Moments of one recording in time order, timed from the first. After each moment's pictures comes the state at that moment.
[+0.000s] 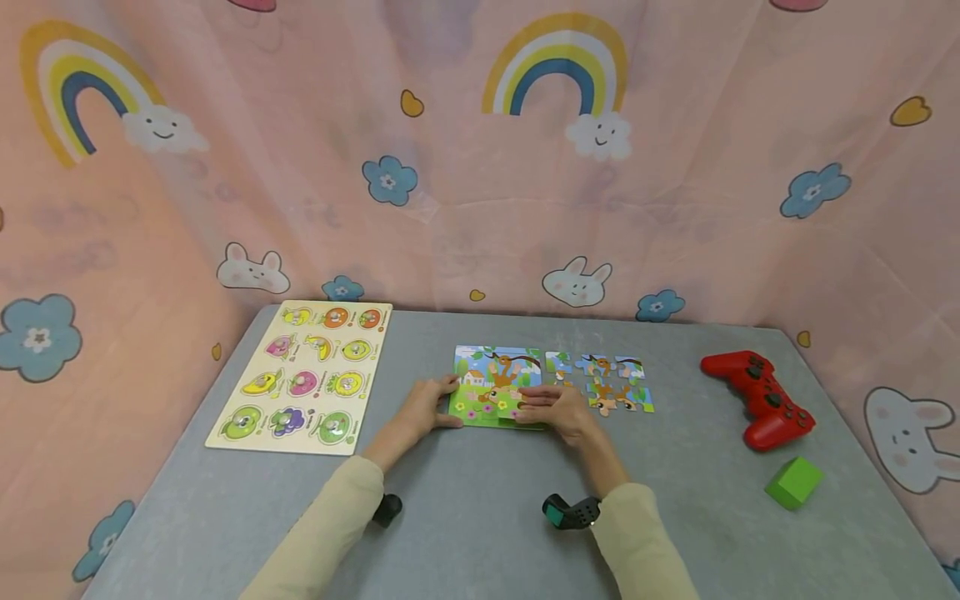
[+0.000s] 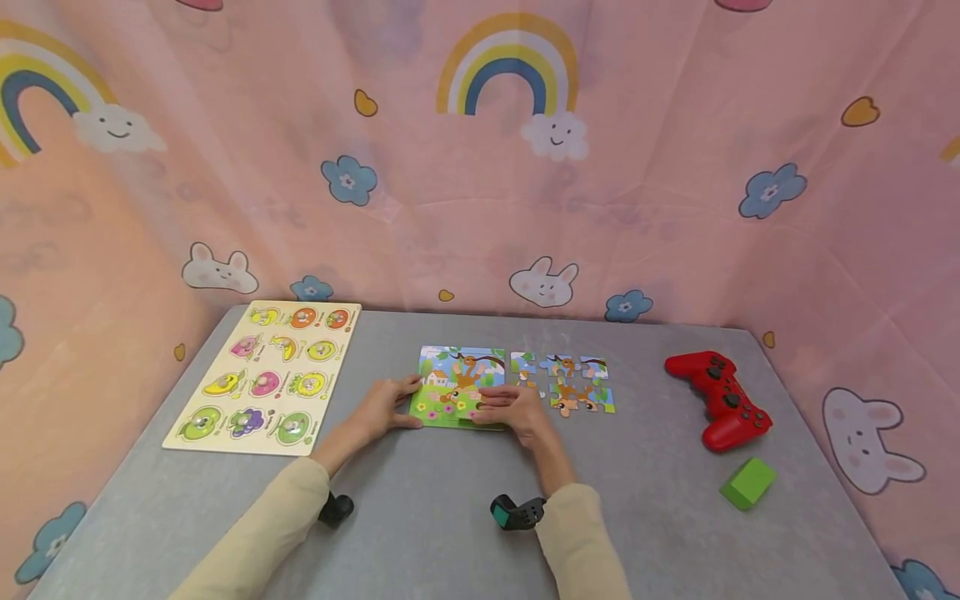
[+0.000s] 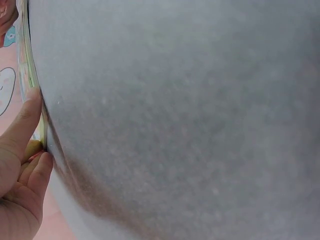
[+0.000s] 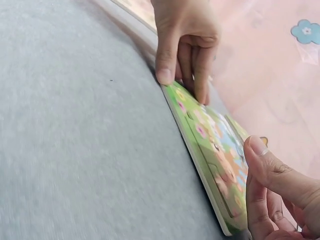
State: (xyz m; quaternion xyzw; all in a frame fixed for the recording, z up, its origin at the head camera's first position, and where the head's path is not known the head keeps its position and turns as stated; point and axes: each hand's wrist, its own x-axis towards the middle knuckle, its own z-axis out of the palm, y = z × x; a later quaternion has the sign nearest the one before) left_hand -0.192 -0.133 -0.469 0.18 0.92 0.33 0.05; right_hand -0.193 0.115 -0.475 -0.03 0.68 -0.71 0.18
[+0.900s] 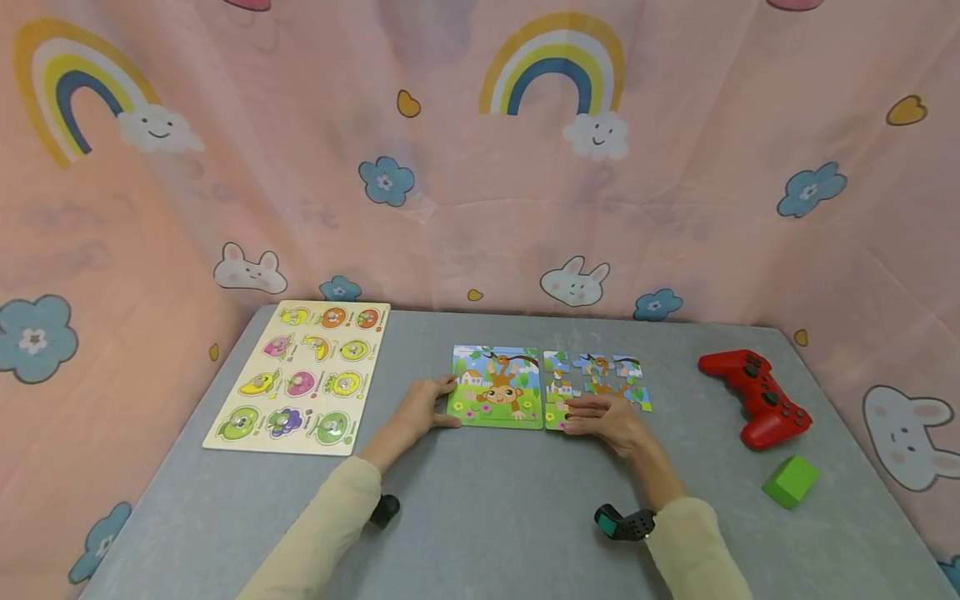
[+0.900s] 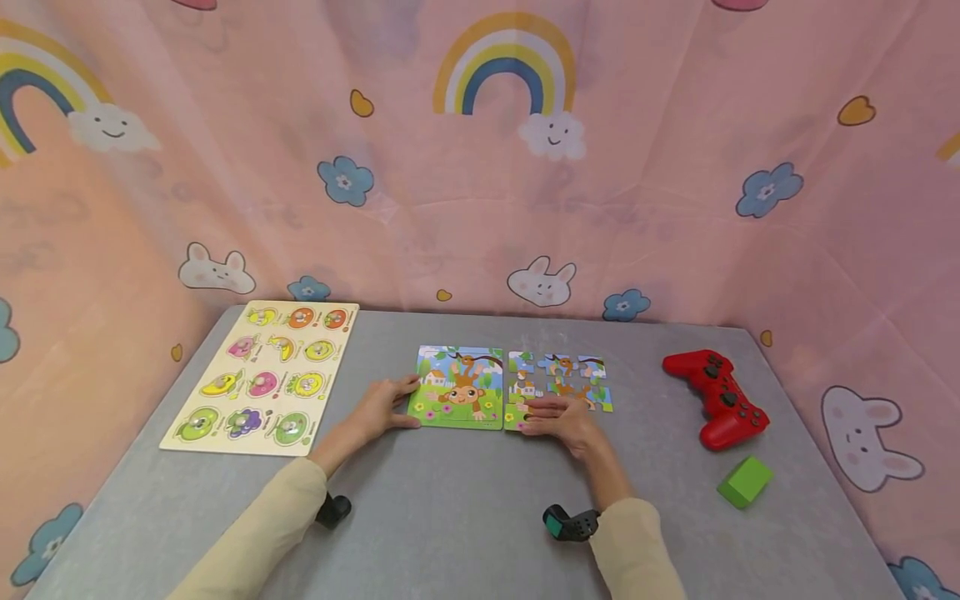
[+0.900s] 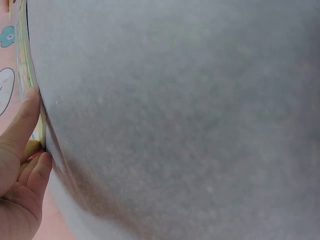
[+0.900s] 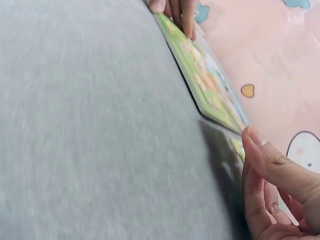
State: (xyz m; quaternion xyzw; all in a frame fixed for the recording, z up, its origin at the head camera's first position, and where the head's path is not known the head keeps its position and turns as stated) left_hand -0.190 -0.132 -0.468 0.17 0.92 0.34 0.05; right_hand -0.183 0.184 -0.476 -0.02 0.71 -0.68 0.19
